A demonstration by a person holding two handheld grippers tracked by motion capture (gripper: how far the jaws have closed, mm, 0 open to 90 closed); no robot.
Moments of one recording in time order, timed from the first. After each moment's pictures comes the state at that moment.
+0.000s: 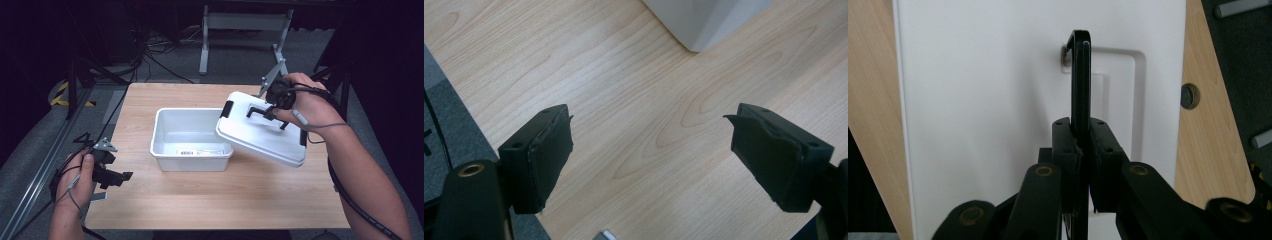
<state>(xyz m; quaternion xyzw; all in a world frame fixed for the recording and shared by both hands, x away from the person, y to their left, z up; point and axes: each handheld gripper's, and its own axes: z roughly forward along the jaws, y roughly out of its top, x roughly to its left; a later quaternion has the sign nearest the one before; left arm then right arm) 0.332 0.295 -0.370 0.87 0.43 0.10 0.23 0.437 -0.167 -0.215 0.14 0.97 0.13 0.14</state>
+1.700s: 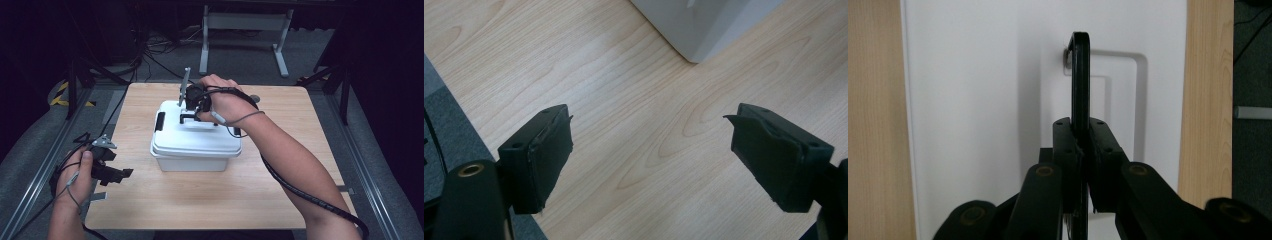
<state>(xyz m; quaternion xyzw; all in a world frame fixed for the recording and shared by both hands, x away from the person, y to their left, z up) 0.339 0.297 -0.368 0.86 0.43 0.10 0.25 0.459 0.002 -0.249 -0.01 0.98 0.14 0.12</state>
